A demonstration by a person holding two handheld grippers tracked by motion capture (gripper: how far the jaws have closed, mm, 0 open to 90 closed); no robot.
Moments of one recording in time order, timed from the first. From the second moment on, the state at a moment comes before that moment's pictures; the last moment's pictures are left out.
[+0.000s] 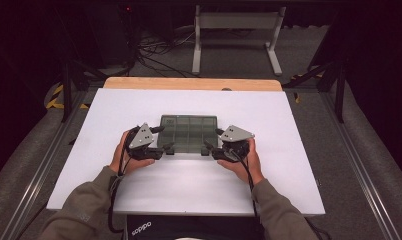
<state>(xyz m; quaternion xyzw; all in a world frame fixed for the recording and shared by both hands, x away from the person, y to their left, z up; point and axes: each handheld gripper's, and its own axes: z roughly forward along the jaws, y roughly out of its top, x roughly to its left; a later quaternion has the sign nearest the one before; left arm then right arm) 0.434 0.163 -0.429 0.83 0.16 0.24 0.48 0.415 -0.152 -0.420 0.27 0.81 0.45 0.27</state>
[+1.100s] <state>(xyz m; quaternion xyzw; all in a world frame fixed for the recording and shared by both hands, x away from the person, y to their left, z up) 0.423 0.156 -0.426 0.83 0.15 0.24 0.49 0.410 -0.144 -0.416 0.27 0.80 0.44 0.29</state>
